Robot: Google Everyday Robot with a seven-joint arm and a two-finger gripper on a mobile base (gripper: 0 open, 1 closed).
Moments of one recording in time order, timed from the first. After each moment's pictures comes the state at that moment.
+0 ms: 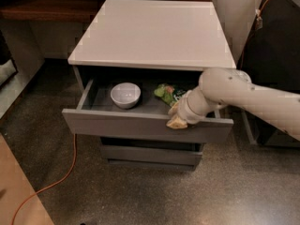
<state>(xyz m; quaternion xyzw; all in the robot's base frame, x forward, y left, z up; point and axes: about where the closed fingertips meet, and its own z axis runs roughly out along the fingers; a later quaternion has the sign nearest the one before) 0.598 -0.104 0.683 -0.61 0.75 0.06 0.26</state>
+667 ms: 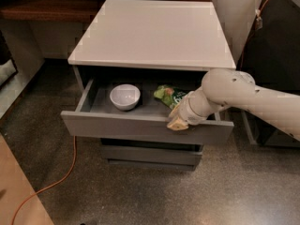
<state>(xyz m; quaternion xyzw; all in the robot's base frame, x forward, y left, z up) 0.589 -0.103 0.686 -0.60 0.75 0.06 0.26</state>
